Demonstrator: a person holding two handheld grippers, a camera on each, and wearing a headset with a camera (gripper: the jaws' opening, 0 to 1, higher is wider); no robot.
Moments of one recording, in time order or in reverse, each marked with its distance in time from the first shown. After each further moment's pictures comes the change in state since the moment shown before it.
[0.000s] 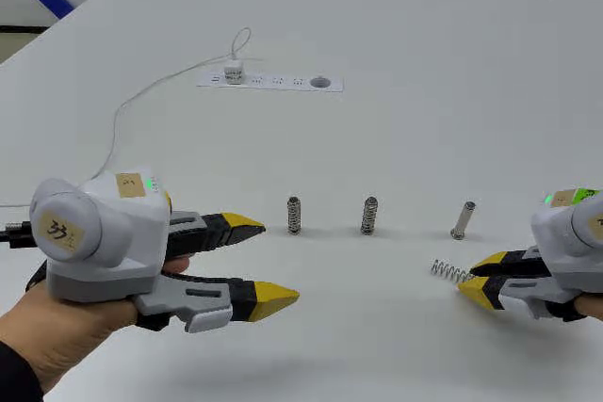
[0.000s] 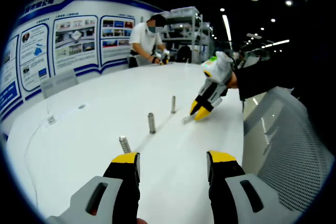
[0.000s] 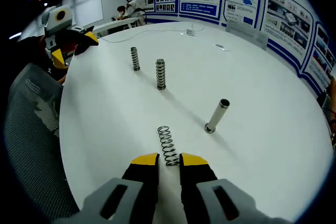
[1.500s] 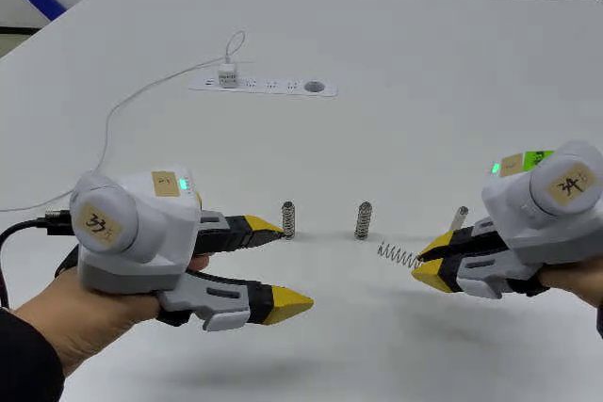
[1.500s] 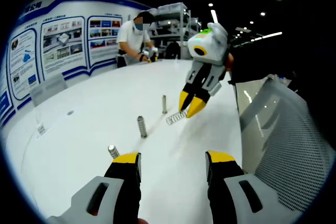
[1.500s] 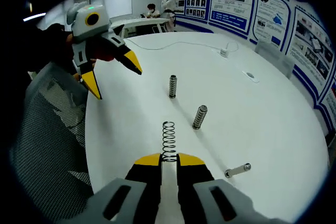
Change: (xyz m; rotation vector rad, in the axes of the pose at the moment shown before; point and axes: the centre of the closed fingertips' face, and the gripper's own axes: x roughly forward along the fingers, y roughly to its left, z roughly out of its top) left arm 0.022 -0.009 0.004 0.063 0.032 -0.081; right arm -0.010 0.057 0.074 -0.200 -0.023 0.154
